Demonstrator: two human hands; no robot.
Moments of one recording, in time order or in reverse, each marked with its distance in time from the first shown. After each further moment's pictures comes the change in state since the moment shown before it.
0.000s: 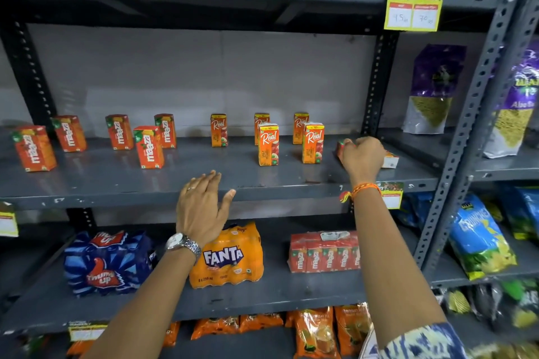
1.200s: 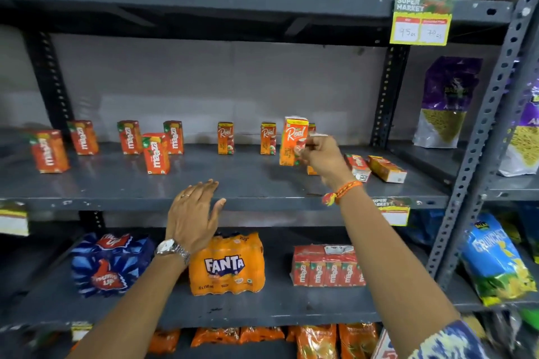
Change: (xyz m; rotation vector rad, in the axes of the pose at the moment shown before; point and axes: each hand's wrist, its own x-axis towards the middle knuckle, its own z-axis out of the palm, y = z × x) left_hand -0.002 -0.014 -0.005 0.003 0.026 0.015; right_hand -0.019 -0.049 0.043 0.450 -0.700 -0.076
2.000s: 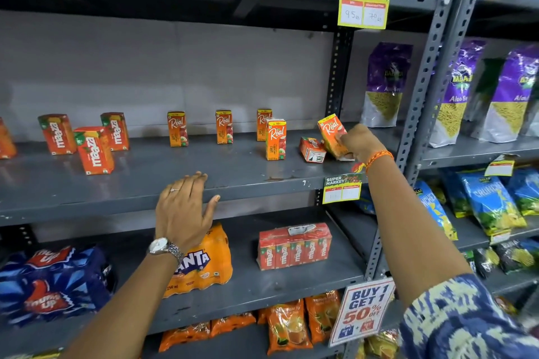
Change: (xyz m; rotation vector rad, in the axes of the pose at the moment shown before) left_hand 0.006 0.047 0.028 -0.001 0.033 0.125; right_hand 0.002 0.014 -0.156 -0.475 0.319 0.363
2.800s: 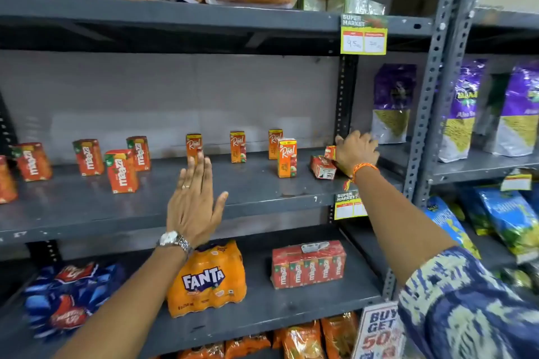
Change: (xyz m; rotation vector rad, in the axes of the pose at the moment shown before) left_hand 0.030 -0.010 -0.028 -0.034 0.094 0.031; right_hand -0.022 -0.024 0.026 -0.397 0.324 -0.163
